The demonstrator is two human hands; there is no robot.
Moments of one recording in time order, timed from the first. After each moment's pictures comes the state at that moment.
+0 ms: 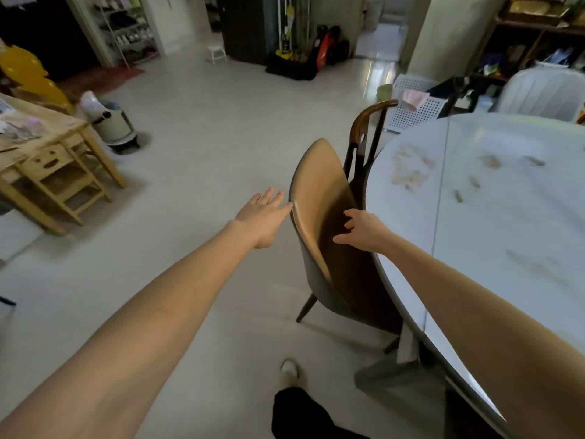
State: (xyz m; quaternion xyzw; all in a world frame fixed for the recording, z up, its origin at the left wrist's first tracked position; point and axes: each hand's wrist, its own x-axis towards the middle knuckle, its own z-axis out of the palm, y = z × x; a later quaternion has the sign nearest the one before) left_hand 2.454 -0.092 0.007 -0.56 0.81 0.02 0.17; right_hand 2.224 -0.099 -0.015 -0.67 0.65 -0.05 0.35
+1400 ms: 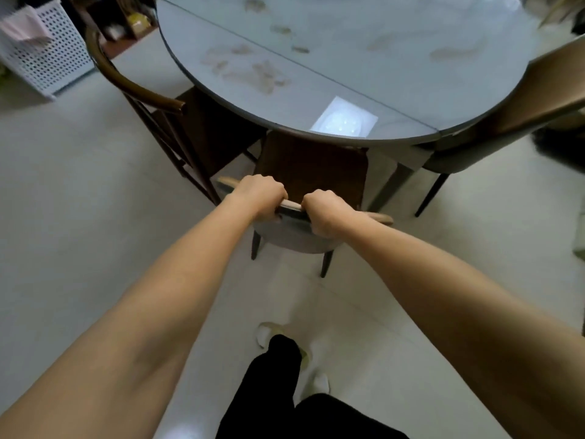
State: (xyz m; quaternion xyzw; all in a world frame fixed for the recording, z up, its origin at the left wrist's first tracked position) left_hand 2.467 -0.508 -0.092 0.17 0.96 -0.06 0.21; right_hand 2.472 -0.359 -0.077 -0.22 0.94 -0.07 0.27
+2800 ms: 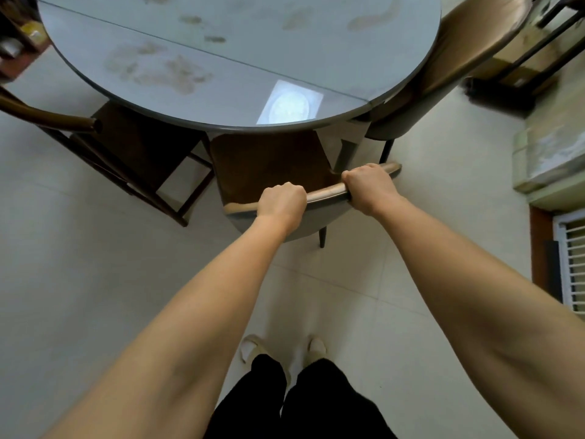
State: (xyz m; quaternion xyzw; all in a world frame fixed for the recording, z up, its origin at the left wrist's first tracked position) left_hand 2.492 -0.355 -0.114 0.18 0.97 0.07 0.11; right_hand 2.471 -0.176 -0.098 -0.11 0.99 0.07 0.10
